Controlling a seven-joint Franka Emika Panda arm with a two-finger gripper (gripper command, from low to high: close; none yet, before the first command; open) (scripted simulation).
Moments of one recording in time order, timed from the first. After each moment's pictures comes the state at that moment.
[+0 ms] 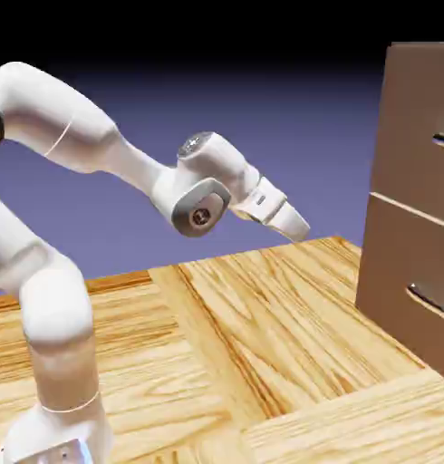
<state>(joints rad) -0.03 -0.59 0.02 -2.79 0.05 3.02 0.75</state>
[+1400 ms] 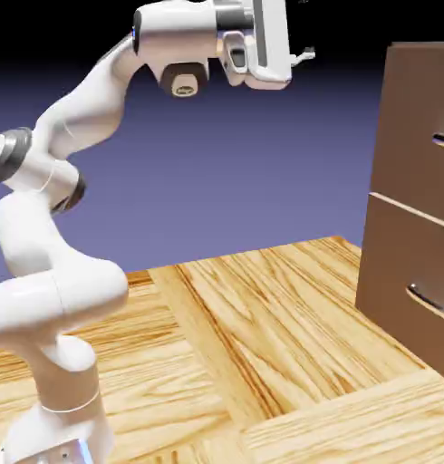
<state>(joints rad) -1.51 -1.31 0.75 -2.13 1.88 2.46 1.16</state>
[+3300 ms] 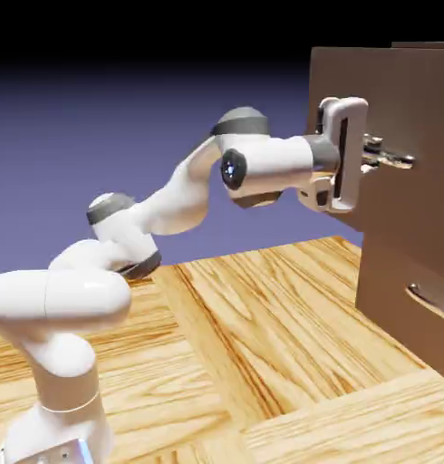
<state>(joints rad) -1.88 -1.76 1.03 -2.47 2.67 1.87 1.29</state>
